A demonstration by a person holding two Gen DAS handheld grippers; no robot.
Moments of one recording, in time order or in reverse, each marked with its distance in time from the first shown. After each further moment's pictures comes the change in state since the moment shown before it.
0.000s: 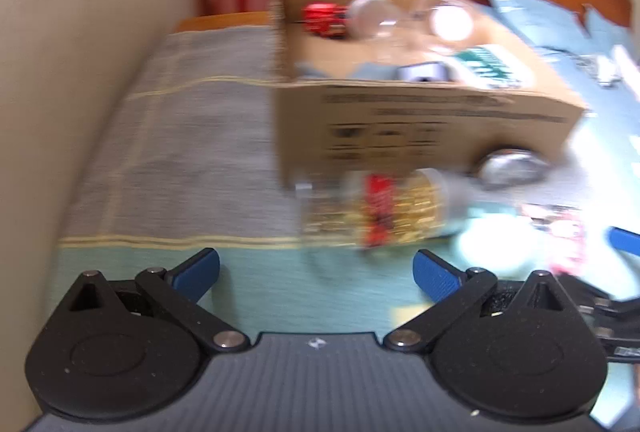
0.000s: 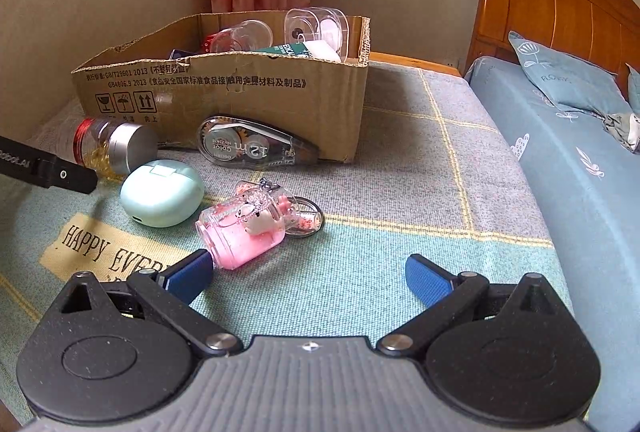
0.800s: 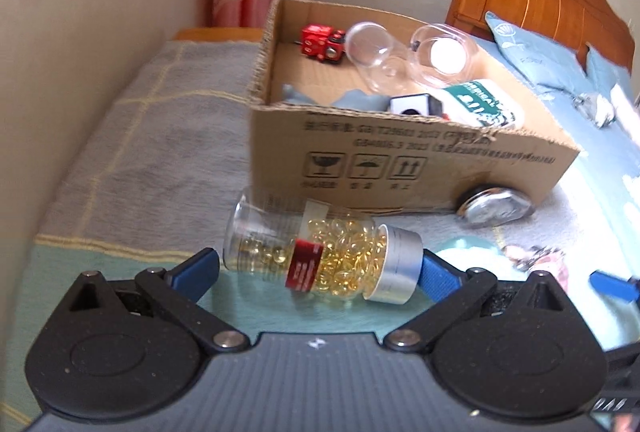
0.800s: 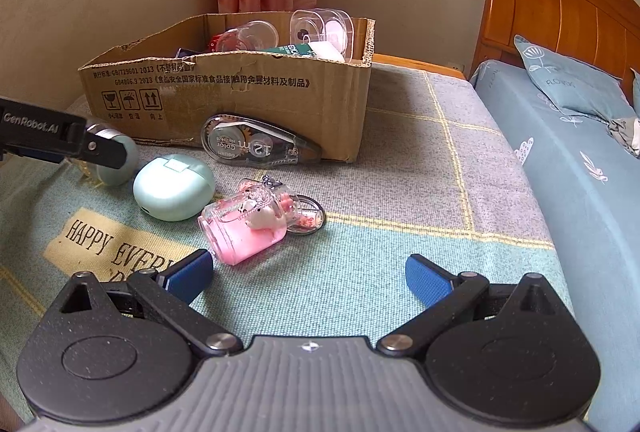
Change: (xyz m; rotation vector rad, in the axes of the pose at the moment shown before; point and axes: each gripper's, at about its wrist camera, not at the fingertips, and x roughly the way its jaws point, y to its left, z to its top) left arm 0.006 -0.006 0.005 -0.070 -0.079 0.024; right arm -0.002 -0.002 -0.003 -0.017 -0.008 0.016
